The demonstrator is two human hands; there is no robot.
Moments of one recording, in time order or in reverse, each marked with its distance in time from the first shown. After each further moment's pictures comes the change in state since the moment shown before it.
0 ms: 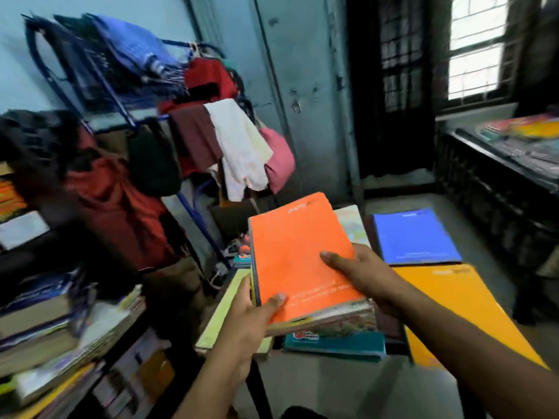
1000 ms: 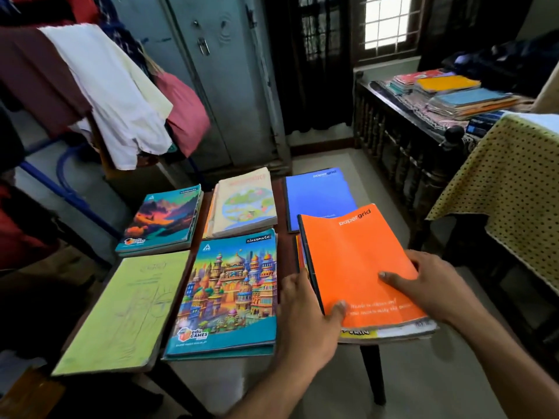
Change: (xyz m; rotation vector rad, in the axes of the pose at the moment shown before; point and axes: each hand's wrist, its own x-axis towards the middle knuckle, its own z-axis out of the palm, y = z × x) left_hand -0.002 -0.058 0.241 0.676 -0.248 0.156; right_hand -0.100 0.102 -0.210 -0.738 0.431 0.259
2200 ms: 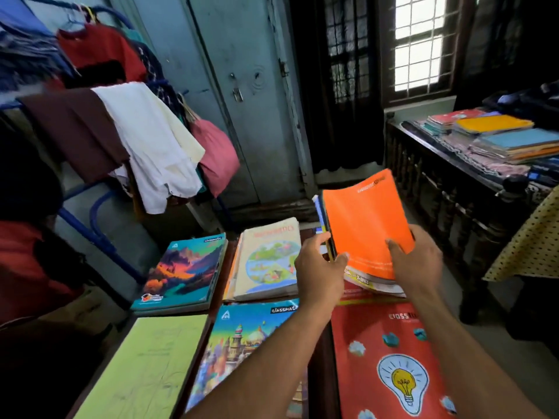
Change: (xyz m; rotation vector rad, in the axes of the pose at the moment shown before) left_hand 0.199 0.035 -0.033 -0.379 0.293 0.074; right_hand 0.208 -0.052 0.058 0.350 0.567 -0.030
